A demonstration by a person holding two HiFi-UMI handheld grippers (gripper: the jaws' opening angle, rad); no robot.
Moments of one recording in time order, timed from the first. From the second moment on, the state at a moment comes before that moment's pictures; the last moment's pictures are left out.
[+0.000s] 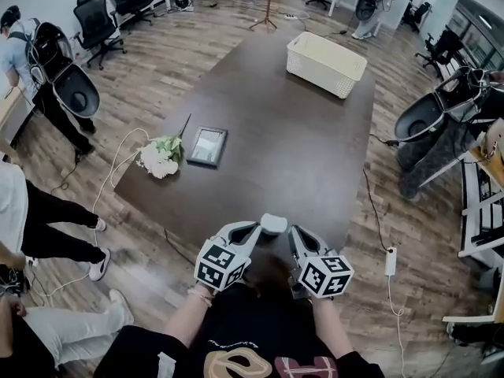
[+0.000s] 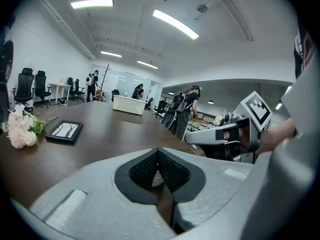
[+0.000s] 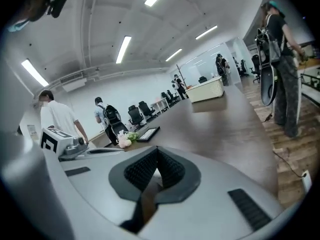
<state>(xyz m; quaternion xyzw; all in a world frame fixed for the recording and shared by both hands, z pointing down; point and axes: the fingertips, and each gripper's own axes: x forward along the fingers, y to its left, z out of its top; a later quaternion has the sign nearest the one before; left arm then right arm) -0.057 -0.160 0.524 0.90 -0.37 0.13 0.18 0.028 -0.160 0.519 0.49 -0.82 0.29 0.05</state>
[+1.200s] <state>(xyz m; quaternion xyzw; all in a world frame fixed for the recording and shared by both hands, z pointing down) -0.058 -0.104 0.523 0.91 -0.36 0.11 0.16 0.017 -0.101 0.544 0.53 -0.81 0.24 0.11</state>
